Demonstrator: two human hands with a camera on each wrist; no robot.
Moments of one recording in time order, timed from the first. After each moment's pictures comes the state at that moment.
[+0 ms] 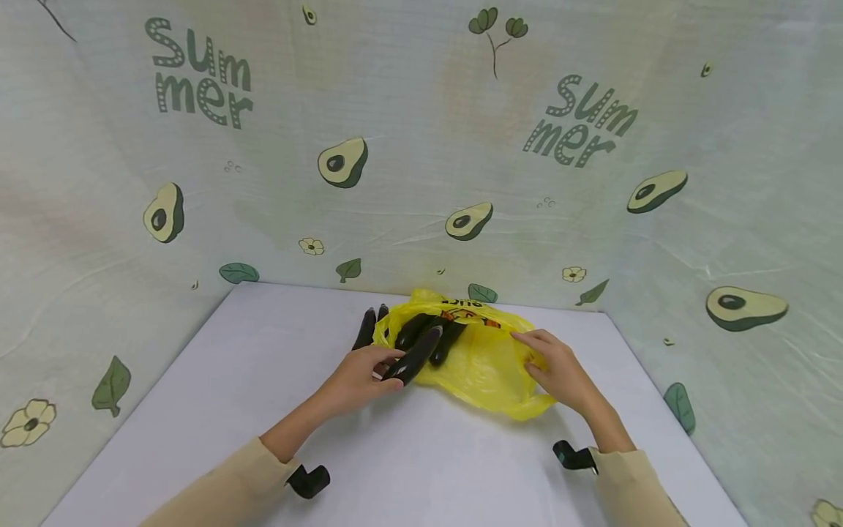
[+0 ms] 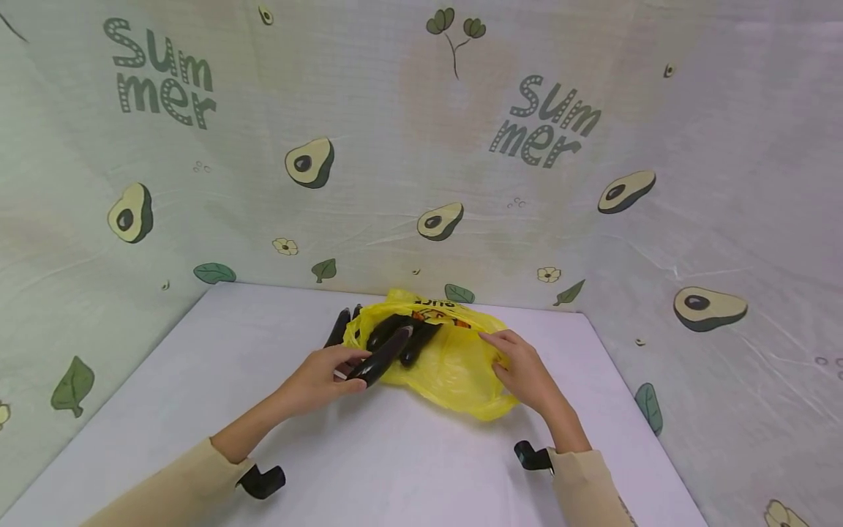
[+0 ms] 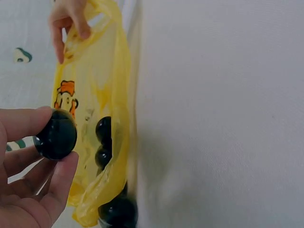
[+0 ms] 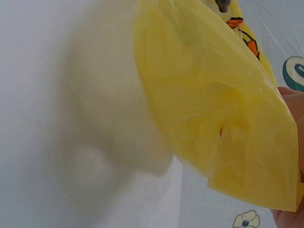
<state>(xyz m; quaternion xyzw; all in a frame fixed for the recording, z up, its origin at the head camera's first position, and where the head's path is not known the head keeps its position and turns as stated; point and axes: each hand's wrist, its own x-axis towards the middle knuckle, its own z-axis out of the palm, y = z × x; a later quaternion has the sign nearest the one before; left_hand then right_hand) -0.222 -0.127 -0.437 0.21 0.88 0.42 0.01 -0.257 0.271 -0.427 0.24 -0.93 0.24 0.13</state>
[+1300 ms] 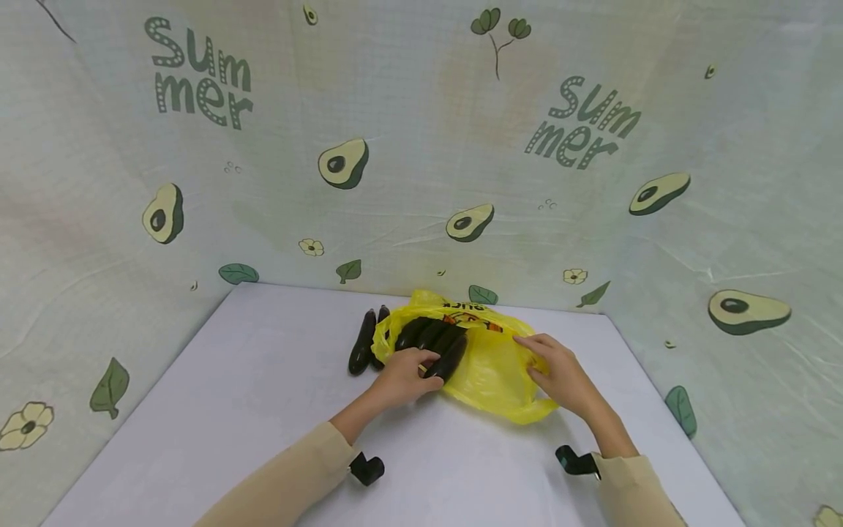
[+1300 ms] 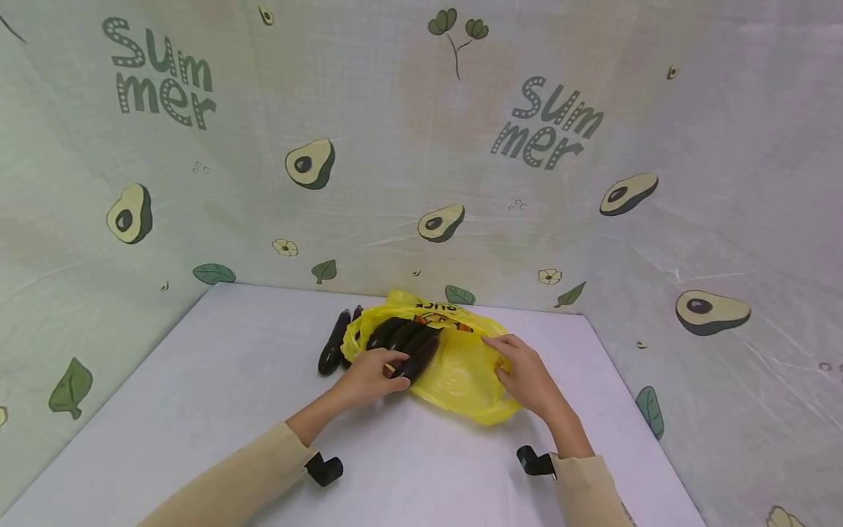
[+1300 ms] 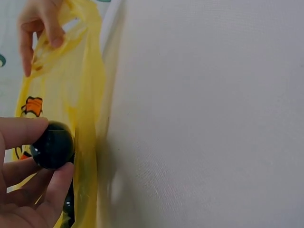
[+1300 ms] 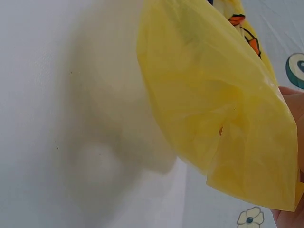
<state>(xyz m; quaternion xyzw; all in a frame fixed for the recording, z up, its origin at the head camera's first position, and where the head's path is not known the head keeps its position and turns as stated) -0.257 -0.057 -0.464 0.19 0.90 0.40 0.03 -0.260 0.273 -0.432 0.22 -0.94 0.24 0.10</state>
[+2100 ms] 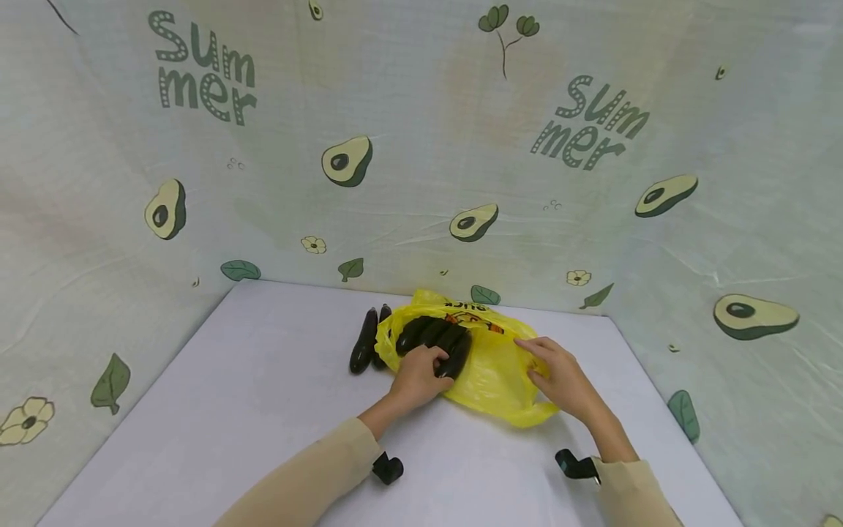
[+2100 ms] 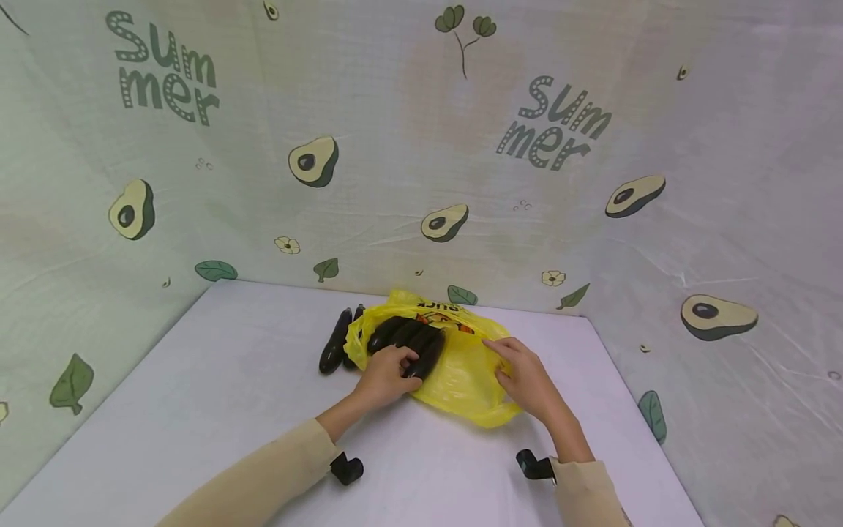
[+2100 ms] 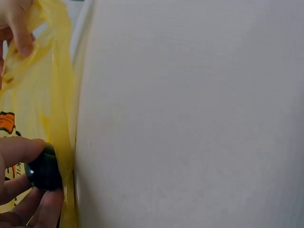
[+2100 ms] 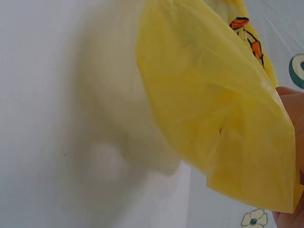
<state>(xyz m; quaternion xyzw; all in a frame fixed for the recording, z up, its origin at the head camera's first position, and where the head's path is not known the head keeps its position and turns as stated) -0.265 -0.026 -0.480 0.15 0.91 0.39 -0.05 -0.260 0.272 -0.435 0.23 -0.94 0.24 0.10</state>
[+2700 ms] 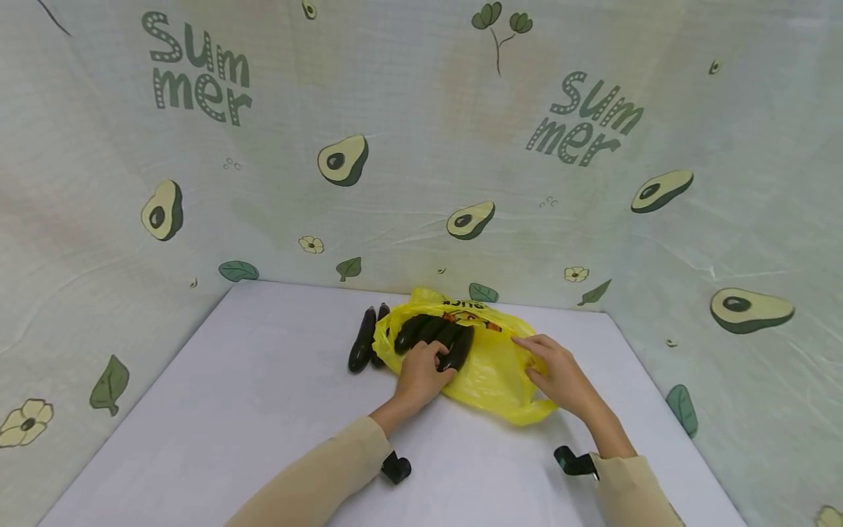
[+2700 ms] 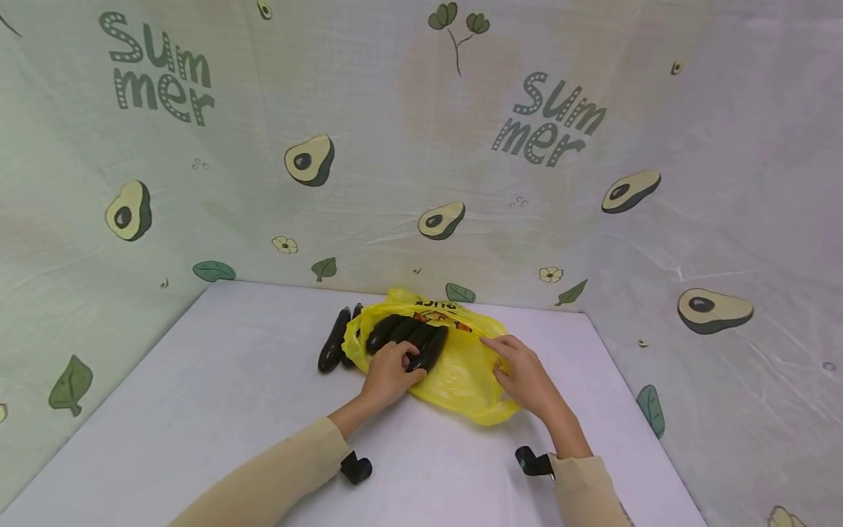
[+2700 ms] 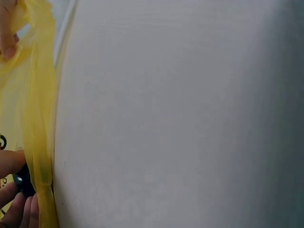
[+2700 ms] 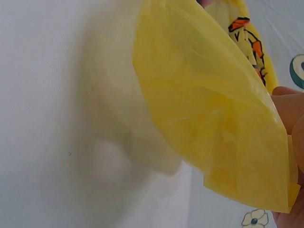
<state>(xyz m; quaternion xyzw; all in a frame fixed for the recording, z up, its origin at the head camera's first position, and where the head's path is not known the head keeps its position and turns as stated) -0.268 -0.009 -0.490 0.11 0.90 0.41 -0.11 -0.258 0.273 -0.434 0.23 -0.93 0.25 0.10</state>
